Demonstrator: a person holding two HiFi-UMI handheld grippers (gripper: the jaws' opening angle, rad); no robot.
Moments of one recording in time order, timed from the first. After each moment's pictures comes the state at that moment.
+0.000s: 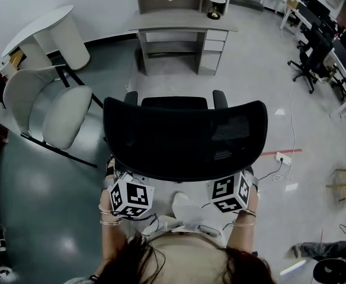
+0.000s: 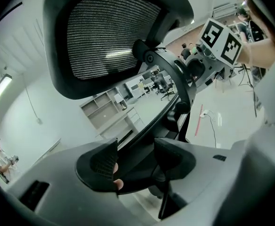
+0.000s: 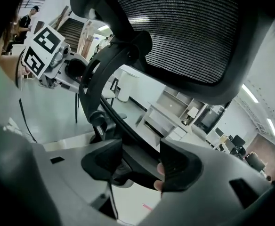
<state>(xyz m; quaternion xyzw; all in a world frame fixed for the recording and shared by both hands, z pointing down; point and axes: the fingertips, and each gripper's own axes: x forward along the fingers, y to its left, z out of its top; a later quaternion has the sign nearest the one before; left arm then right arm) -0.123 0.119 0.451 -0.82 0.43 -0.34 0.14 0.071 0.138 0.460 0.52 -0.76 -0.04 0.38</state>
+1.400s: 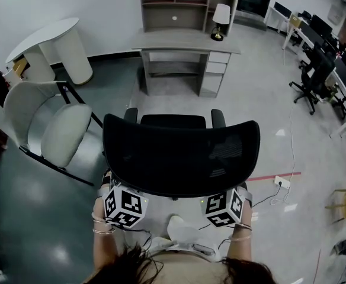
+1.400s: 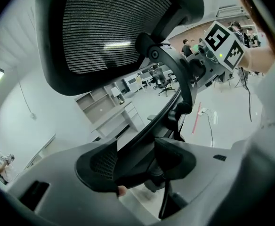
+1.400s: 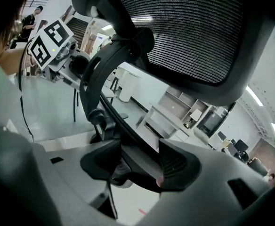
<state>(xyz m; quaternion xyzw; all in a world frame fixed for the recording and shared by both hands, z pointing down) -0.115 0.070 0.456 -0.82 0.42 -0.37 0.09 0.078 0.086 0.463 0.50 -0.77 -0.05 0.38</state>
